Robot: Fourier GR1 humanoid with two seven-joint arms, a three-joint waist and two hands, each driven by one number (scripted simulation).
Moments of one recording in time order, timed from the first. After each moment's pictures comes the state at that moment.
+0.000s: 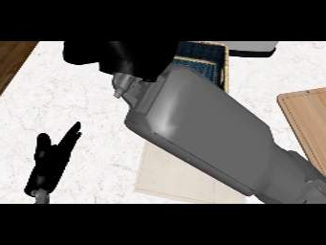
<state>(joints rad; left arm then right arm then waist) 0.04 0.25 -0.09 -1.47 0.08 0.02 0.31 -1.32 -0.01 0.42 -1.29 0.92 -0.26 1.19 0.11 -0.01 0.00</state>
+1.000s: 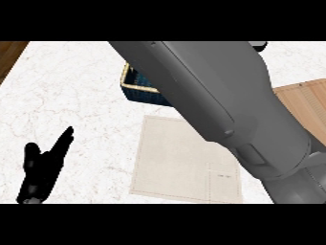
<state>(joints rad) 0.10 0.25 -0.06 -1.50 0.08 0.02 0.26 -1.64 -0.01 0.19 -0.76 0.88 -0.36 1.13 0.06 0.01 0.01</state>
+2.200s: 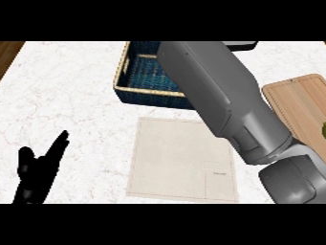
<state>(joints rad) 0.13 0.24 -0.03 -1.51 0.08 0.01 0.26 -1.48 0.00 0.17 -0.49 0.80 -0.64 1.03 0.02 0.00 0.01</state>
